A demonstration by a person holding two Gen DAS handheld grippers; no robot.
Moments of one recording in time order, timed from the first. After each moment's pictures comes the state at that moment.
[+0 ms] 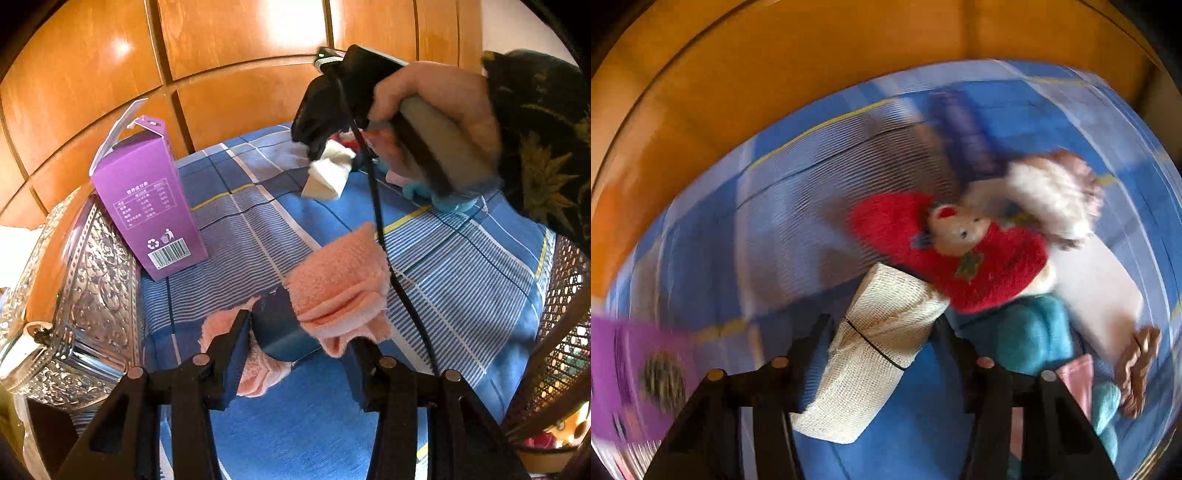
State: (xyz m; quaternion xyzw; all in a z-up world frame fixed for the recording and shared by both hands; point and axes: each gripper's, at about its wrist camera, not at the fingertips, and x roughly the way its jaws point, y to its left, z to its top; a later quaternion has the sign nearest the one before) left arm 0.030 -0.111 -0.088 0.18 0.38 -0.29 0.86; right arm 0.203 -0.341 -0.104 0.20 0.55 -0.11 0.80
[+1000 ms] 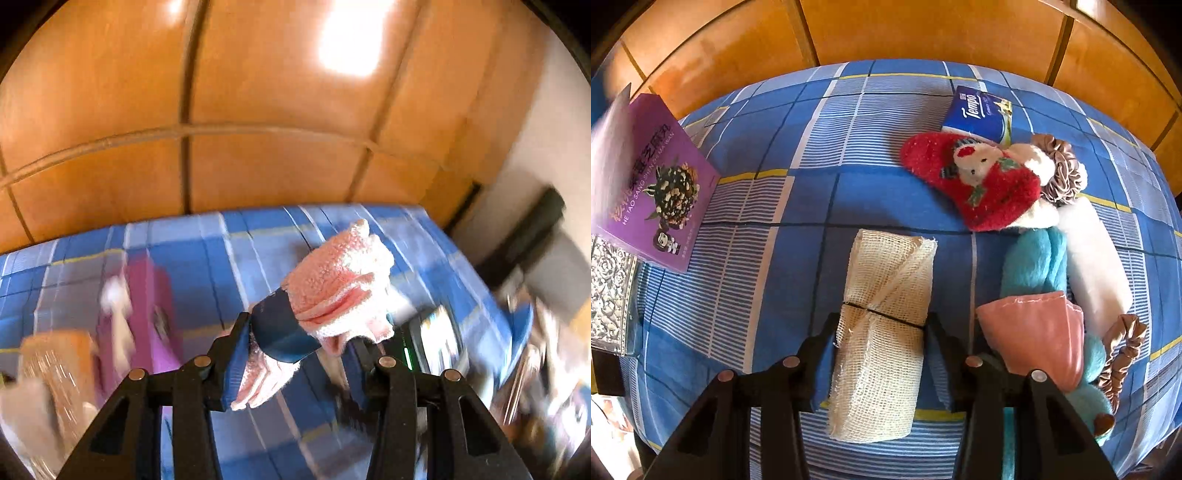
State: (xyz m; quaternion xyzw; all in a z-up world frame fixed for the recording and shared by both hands) left arm 0.178 -0.141 0.043 0.00 0.41 -0.30 0.86; right arm 0.137 -0.316 -0.114 0.05 0.58 -0.01 0.81
